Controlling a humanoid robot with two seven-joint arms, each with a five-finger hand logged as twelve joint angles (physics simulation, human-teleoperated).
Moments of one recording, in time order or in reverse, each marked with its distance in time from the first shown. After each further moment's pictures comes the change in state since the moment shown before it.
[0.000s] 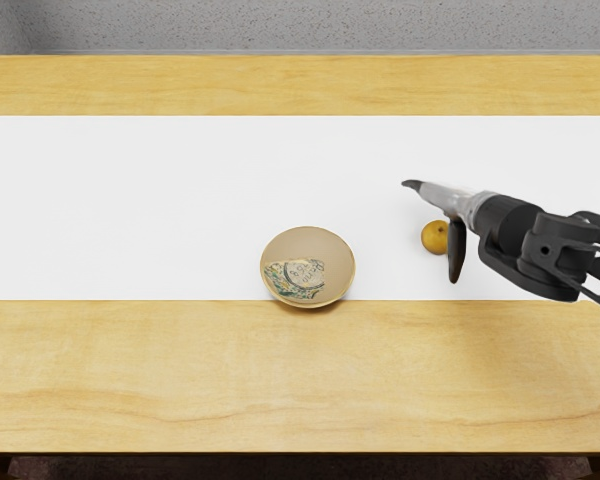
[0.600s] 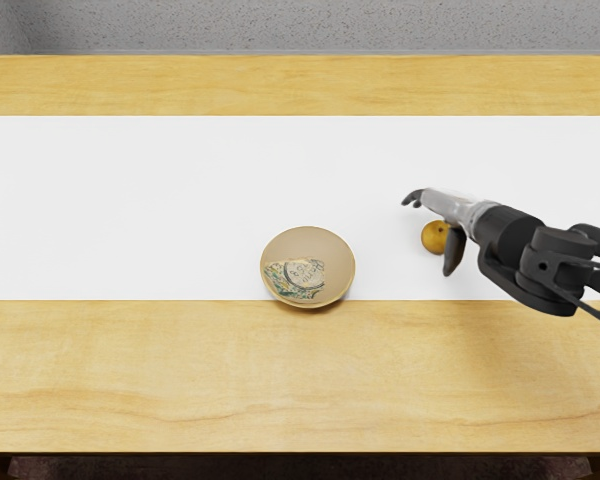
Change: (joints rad) left arm 0.000 0.000 0.000 0.000 0.000 0.000 0.000; right arm -0.034 -0.007 -0.008 0.018 -0.042 -0.049 0.000
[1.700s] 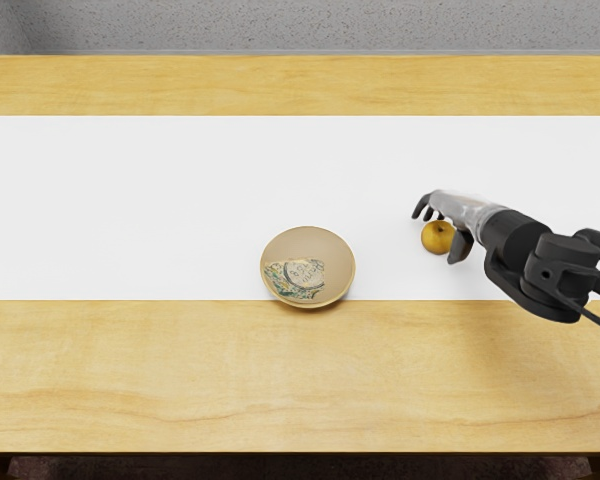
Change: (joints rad) left arm 0.001 0.000 0.000 0.000 0.000 0.000 0.000; right arm -0.022 -0.007 -0.007 -0.007 -0.056 -0.018 0.000
